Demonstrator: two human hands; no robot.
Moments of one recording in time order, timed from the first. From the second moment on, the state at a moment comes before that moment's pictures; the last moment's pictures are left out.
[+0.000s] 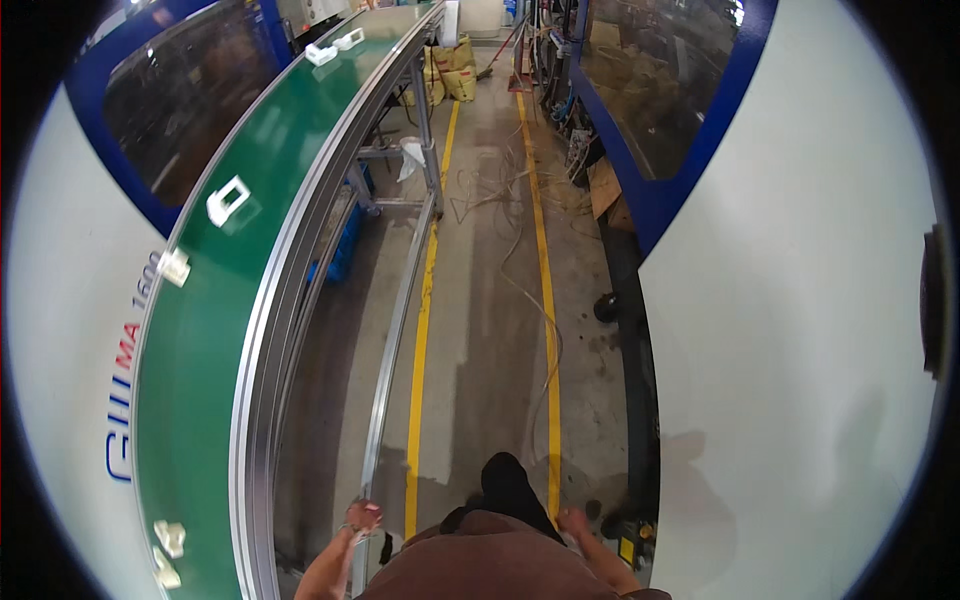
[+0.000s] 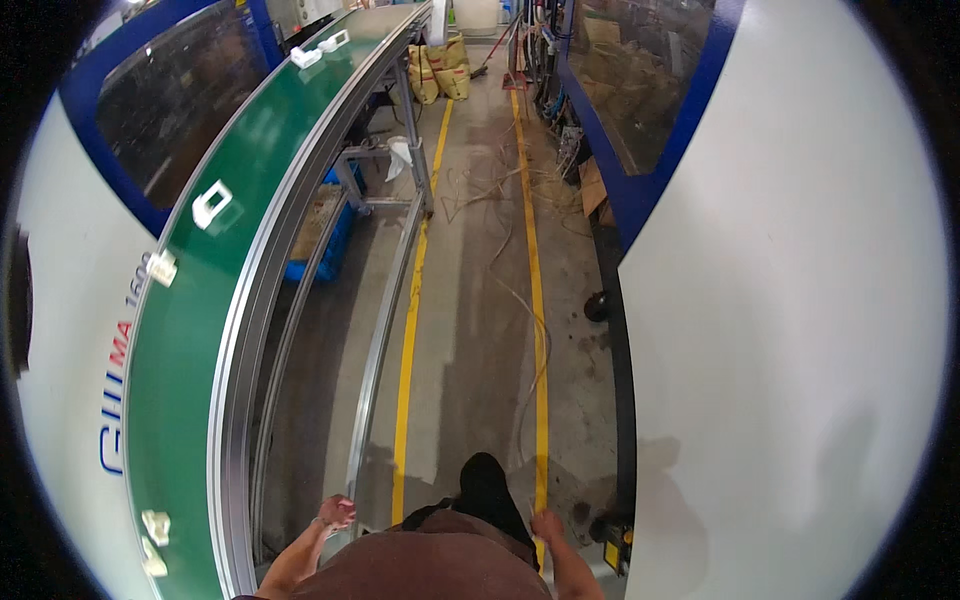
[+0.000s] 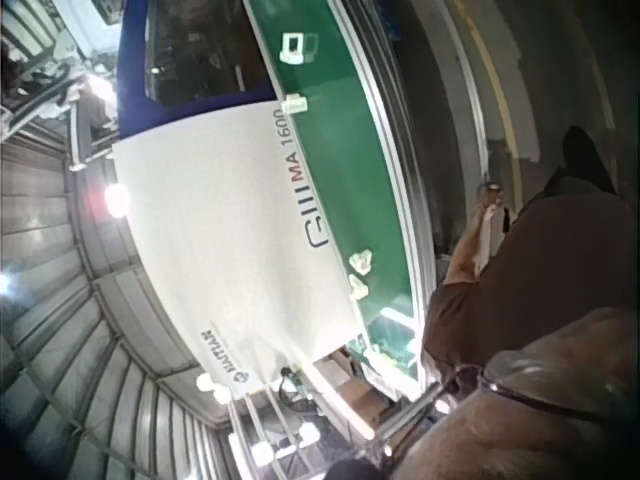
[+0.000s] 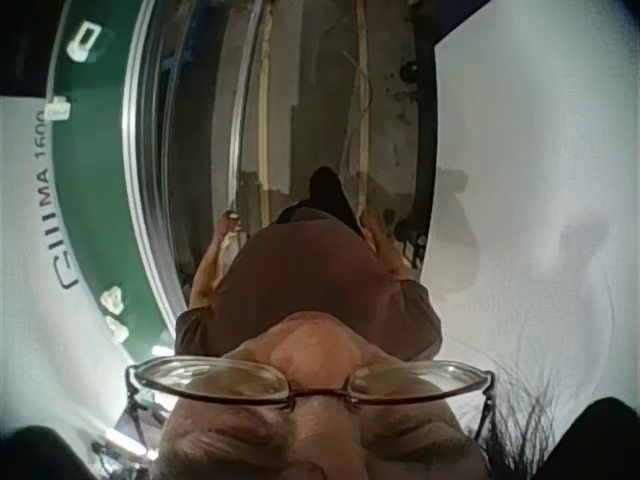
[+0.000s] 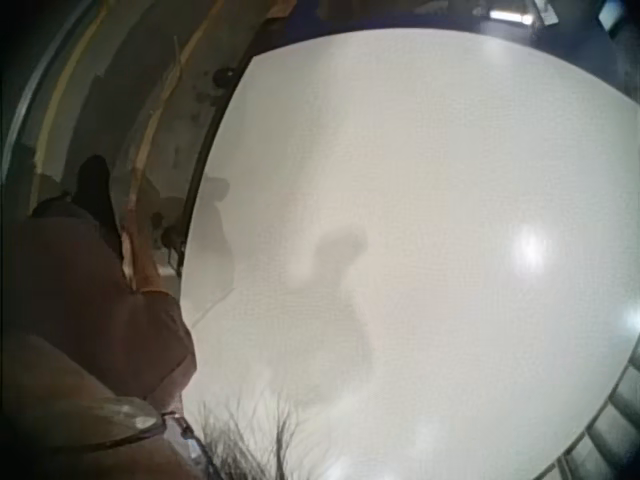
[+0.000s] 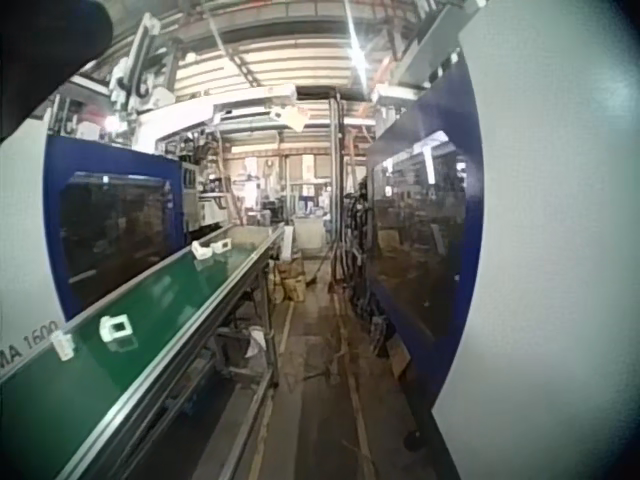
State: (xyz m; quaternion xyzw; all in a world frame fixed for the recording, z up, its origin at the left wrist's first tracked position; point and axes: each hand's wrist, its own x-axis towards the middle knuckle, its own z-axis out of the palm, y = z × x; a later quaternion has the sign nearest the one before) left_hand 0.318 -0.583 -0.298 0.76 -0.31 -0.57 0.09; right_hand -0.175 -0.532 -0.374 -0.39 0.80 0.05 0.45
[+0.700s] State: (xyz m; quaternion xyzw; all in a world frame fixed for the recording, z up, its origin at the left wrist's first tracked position) left_hand 0.306 -1.120 -0.403 0.69 -0.05 -0.70 0.18; right_hand -0.230 -1.312 -0.290 -0.50 0.77 -0.19 0.33
